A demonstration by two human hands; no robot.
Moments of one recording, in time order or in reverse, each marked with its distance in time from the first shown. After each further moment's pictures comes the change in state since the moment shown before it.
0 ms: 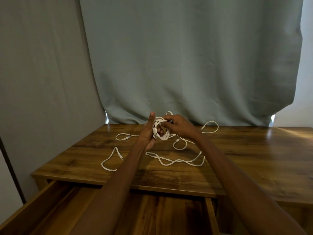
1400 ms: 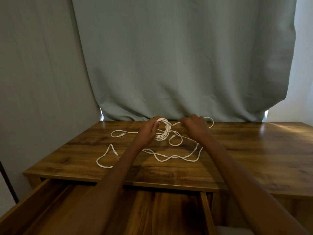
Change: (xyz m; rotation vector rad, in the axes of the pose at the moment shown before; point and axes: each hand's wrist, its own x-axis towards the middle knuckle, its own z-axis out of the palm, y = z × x) left_hand -0.004 -0.011 -0.007 1.197 -0.079 0.668; right_hand -0.035 0.059 -0.023 -0.877 0.133 0.111
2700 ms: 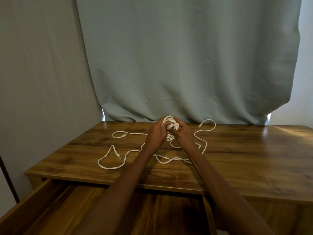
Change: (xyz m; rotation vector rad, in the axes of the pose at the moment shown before) left_hand 0.003 0.024 0.028 -0.112 0.130 -0.164; right_hand -0.010 -0.070 0.022 1.607 0.147 0.434
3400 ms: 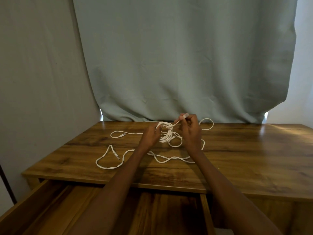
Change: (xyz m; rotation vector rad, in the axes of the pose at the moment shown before) left_hand 0.004 -0.022 -0.005 0.110 -0.089 -0.072; right_hand -0.020 -0.020 -0.015 -0.303 0.299 -0.405
